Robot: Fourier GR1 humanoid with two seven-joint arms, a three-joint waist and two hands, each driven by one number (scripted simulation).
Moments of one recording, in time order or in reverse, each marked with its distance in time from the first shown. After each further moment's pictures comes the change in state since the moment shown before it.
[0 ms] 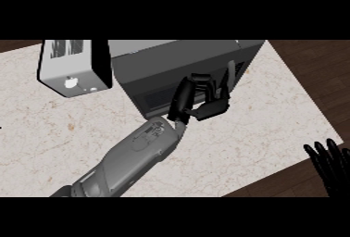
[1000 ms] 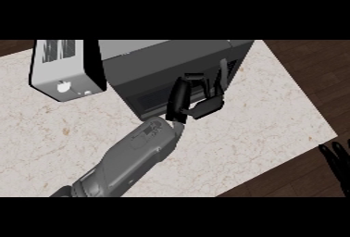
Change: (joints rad) left arm 0.004 0.001 -0.004 0.034 0.104 0.040 -0.156; right arm 0.008 -0.071 -0.031 -0.120 -0.119 0.044 0.057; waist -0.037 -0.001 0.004
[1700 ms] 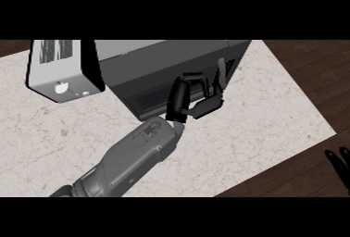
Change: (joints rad) left arm -0.007 0.000 -0.011 0.014 0.044 0.025 -0.062; right arm 0.035 -0.036 -0.007 -0.042 -0.095 0.035 0.042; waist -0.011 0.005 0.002
